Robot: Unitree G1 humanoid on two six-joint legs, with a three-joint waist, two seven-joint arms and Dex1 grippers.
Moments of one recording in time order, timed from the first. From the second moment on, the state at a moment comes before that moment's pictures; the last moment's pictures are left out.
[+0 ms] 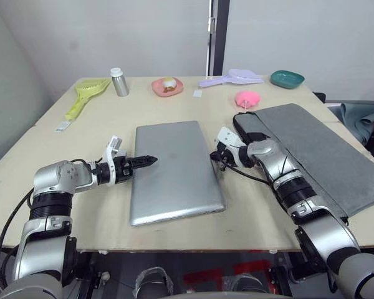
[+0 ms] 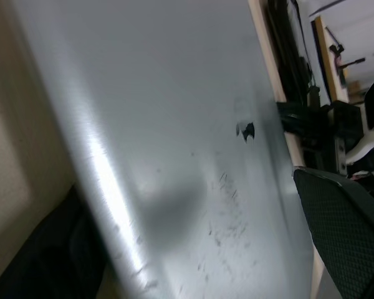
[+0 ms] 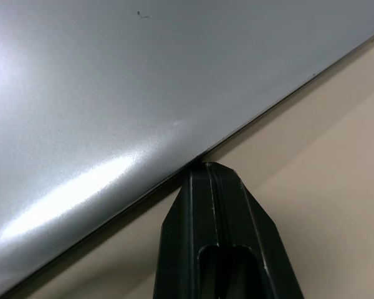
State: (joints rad) left arm -0.61 0.55 0.31 0.44 -0.64 1.28 -0.84; right arm -0.77 -0.31 0.26 0.50 -0.08 0.39 0.95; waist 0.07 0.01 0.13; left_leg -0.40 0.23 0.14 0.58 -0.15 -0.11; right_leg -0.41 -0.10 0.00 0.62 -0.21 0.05
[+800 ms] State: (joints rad) left arm -0.68 0.61 0.33 0.39 -0.80 1.44 -0.90; right arm -0.83 -0.53 0.17 0.48 0.01 0.38 1.07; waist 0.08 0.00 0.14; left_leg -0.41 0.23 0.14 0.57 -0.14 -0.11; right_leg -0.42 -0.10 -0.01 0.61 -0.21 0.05
